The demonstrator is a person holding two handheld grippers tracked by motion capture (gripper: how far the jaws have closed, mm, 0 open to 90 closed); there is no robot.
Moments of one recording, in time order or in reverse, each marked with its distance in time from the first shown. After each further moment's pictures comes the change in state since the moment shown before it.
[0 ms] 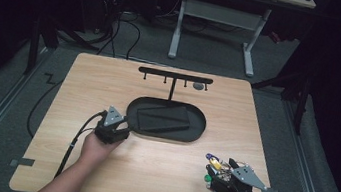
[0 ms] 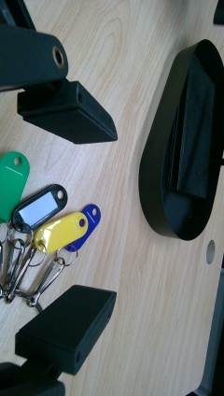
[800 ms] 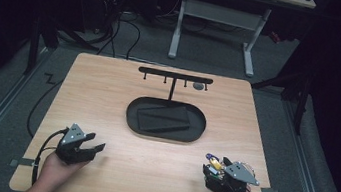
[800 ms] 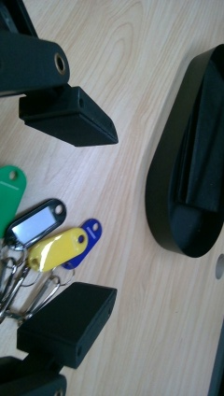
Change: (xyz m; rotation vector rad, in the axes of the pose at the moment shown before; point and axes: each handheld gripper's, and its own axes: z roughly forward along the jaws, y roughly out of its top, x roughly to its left) left arm 0.025 -0.059 -0.077 0.077 -0.013 -0.032; right arm 0.012 0.007 0.010 0.046 0.017 -0.040
